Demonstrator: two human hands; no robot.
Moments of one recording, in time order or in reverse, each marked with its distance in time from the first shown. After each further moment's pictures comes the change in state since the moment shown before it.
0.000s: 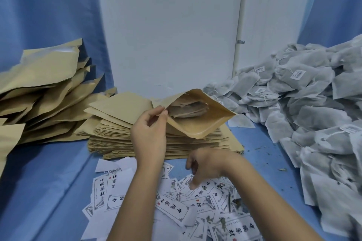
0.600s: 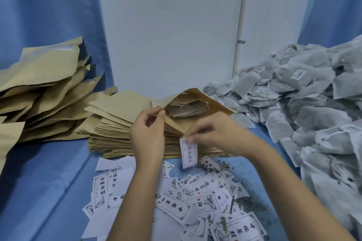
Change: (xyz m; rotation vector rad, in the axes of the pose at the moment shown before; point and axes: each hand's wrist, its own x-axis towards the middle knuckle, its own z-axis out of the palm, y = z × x) left_hand 0.001 -0.003 -0.004 0.004 0.014 0.002; right_hand -0.040 -0.002 -0.037 0.390 0.442 -0.413
